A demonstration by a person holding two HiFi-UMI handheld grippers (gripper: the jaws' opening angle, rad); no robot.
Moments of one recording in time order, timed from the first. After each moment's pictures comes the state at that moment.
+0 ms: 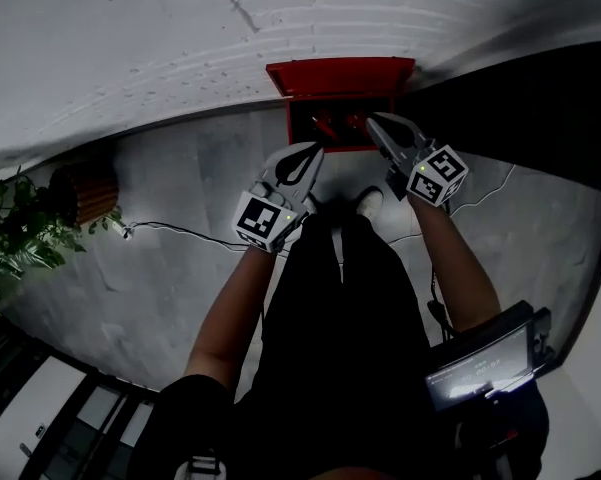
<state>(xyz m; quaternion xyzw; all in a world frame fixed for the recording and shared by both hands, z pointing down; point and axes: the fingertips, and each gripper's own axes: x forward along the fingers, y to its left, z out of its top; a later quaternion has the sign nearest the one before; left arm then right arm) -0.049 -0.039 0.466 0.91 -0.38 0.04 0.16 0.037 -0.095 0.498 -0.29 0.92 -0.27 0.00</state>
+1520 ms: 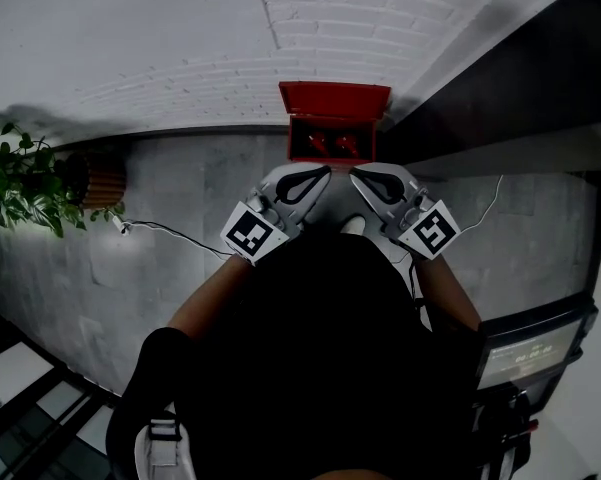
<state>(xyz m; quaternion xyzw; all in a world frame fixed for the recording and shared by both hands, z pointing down) -0.001 0.074 0.254 0.94 -0.33 0.00 0.07 0.025 0.074 0.246 -0.17 0.98 -0.04 0.00</state>
